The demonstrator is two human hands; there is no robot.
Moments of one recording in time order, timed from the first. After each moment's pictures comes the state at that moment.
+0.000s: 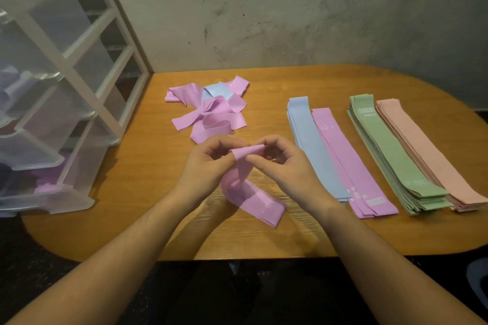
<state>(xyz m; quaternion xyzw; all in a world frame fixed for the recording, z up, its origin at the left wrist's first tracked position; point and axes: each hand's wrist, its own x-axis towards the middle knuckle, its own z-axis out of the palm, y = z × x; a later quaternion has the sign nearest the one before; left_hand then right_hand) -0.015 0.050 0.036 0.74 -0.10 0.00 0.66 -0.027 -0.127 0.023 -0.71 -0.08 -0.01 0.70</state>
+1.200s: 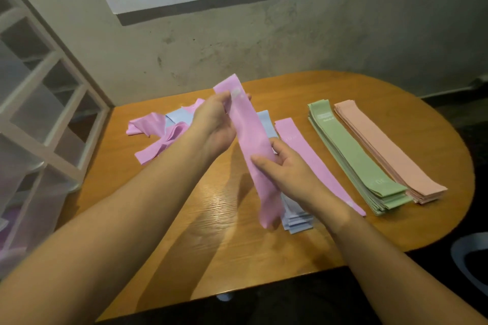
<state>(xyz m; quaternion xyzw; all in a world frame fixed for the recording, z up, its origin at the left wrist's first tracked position) 0.099 -0.074 0.100 0.49 0.14 -0.16 0.85 -0.006 -0.198 0.025 -0.69 -0.01 0.01 0.72</state>
